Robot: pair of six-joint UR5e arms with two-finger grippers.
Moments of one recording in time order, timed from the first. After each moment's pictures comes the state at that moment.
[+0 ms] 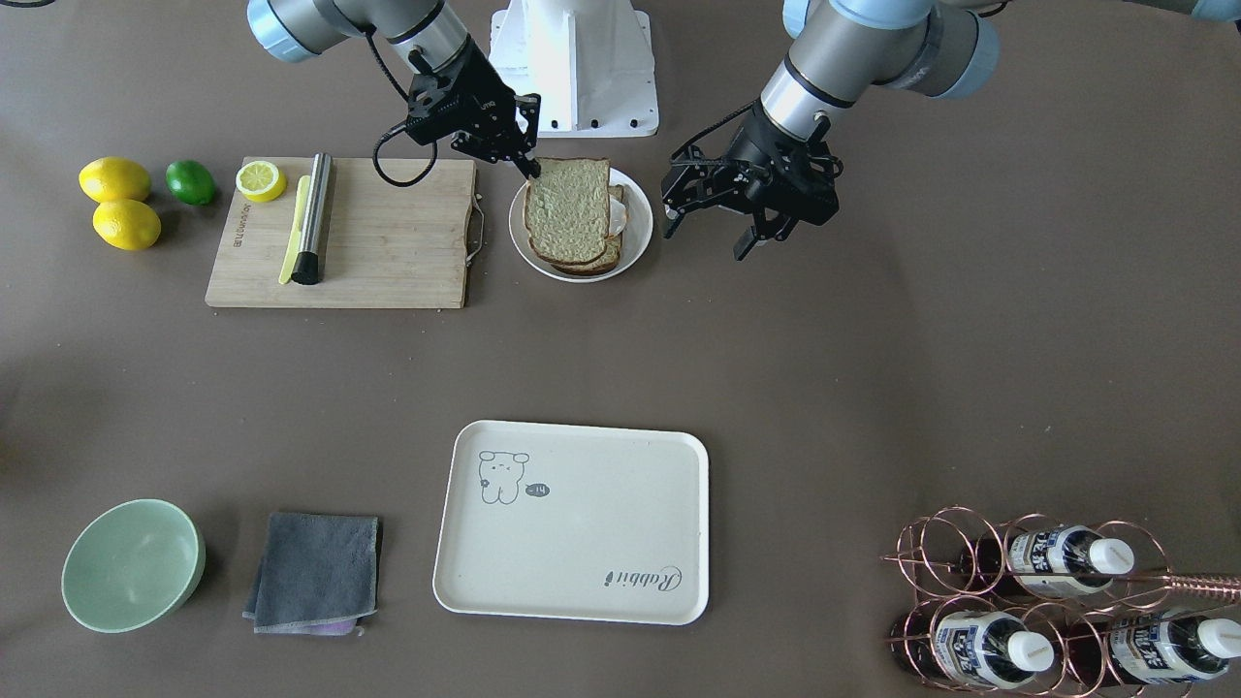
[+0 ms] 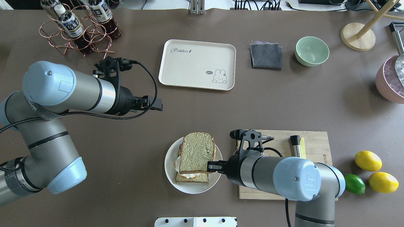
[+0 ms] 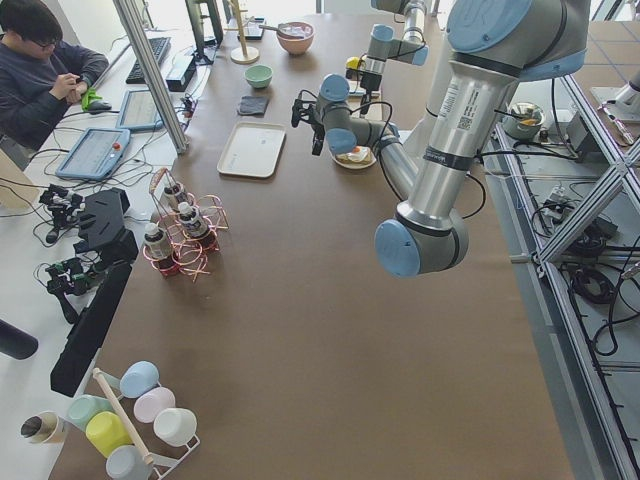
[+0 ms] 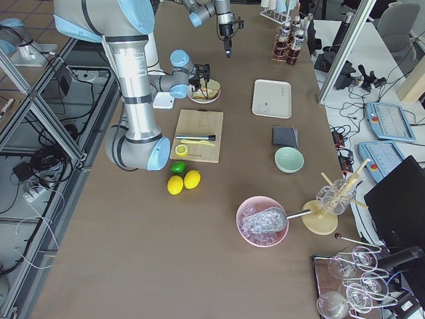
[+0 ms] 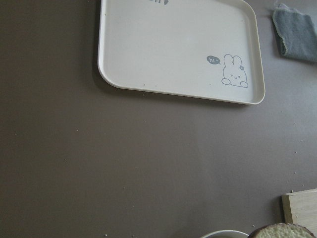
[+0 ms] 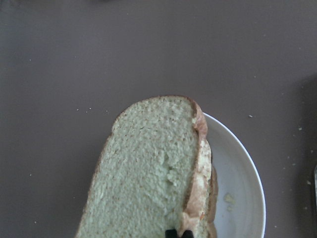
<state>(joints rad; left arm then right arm) -0.61 -1.97 -1.92 -2.01 -1.92 -1.24 0.20 -1.24 1.95 -1.01 1.55 1.50</state>
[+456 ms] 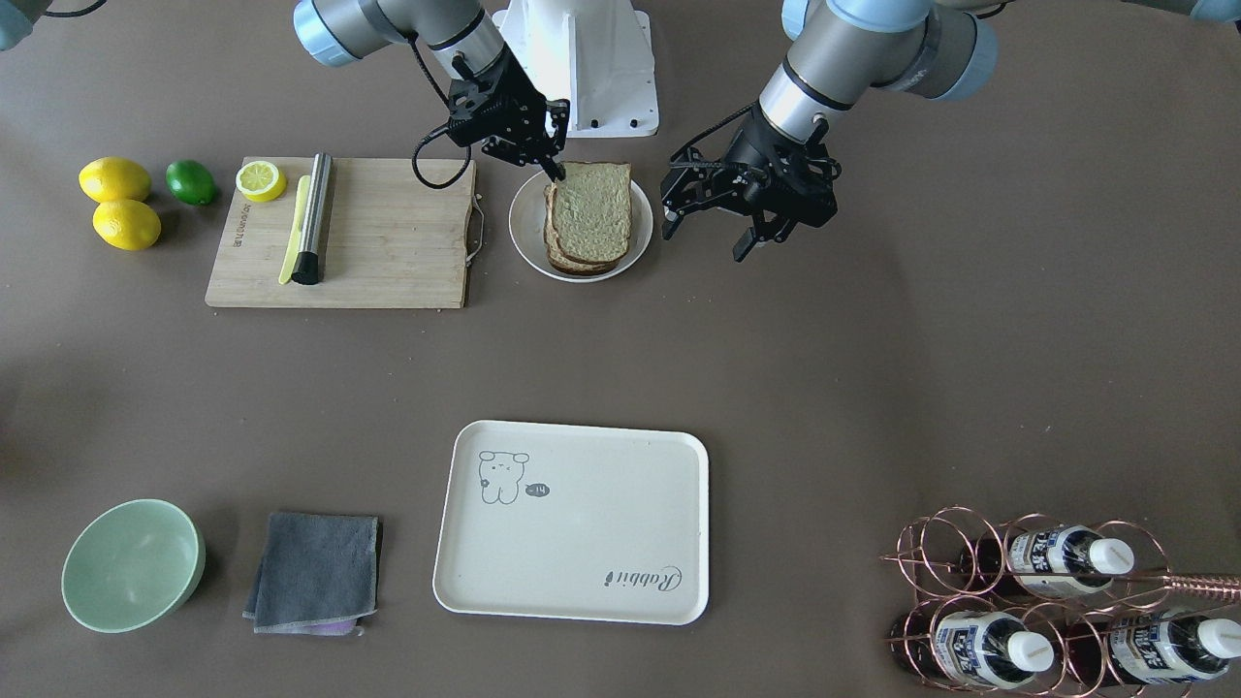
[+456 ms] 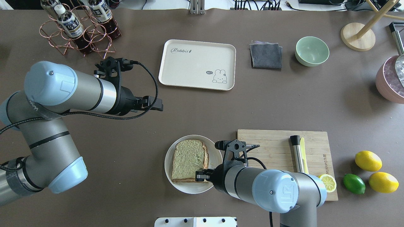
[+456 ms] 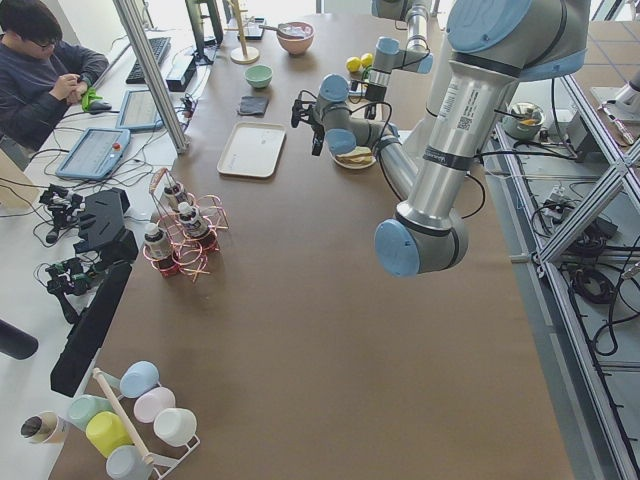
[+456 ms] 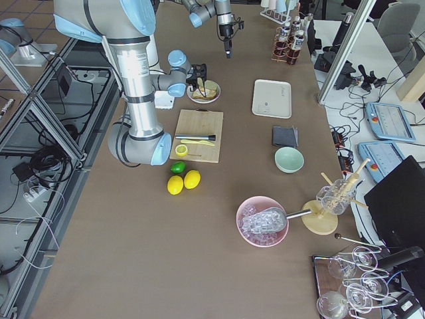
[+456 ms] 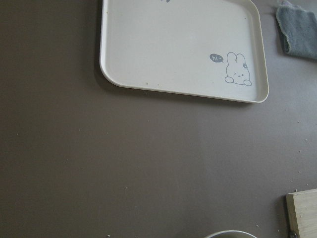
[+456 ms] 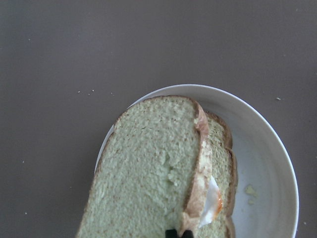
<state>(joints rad) -0.61 -1.97 -1.92 -2.01 -1.92 -1.23 0.15 -1.19 1.90 -1.02 1.50 1.46</state>
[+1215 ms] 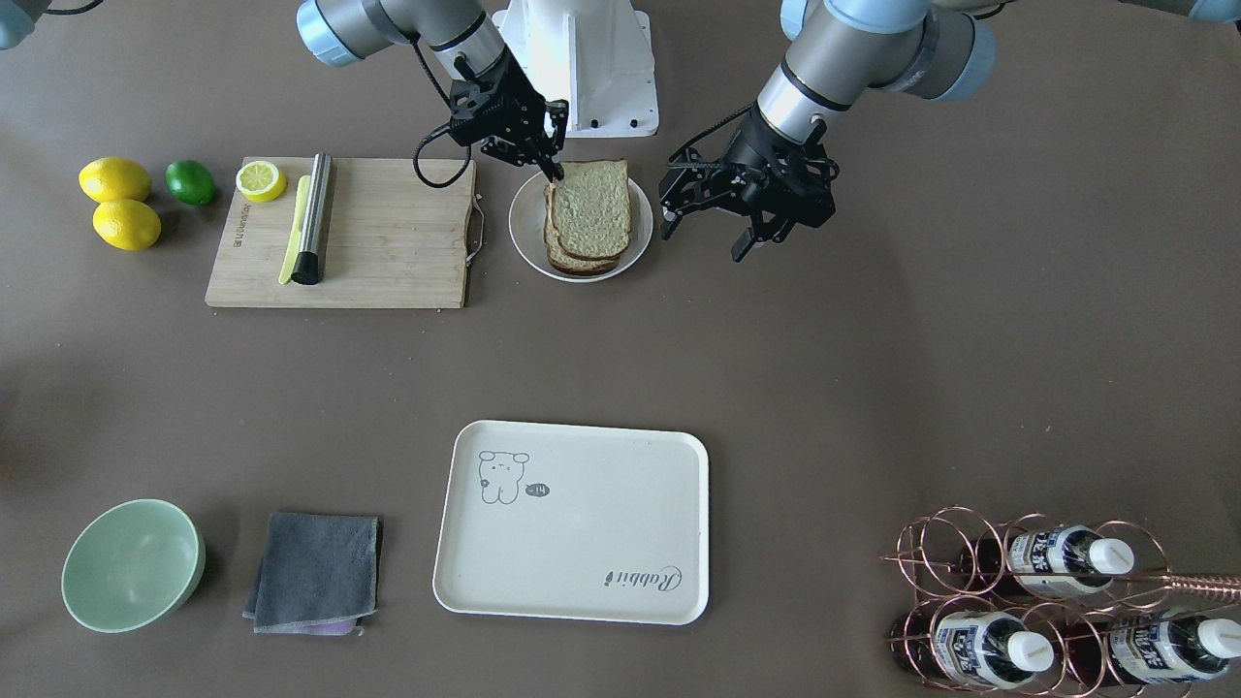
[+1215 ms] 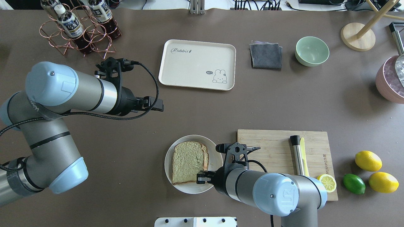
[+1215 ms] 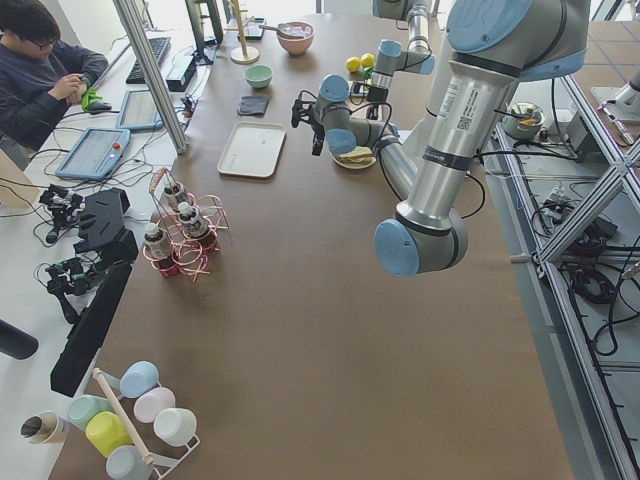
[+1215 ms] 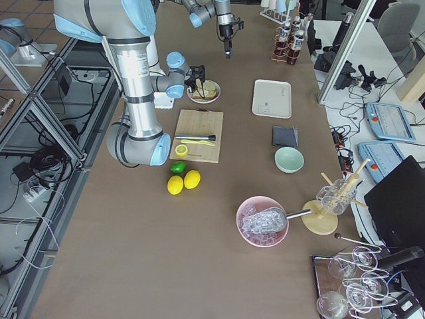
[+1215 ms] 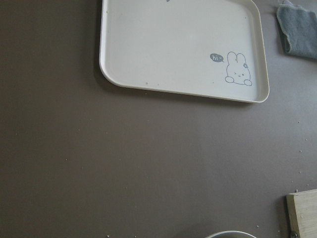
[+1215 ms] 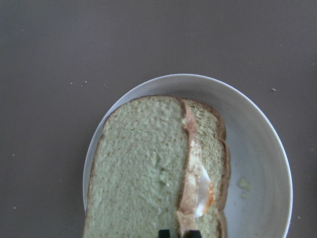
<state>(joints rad) -0.61 -1.97 -1.92 -2.01 -1.92 -1.24 0.15 -1.21 1.90 -1.01 1.49 1.46</state>
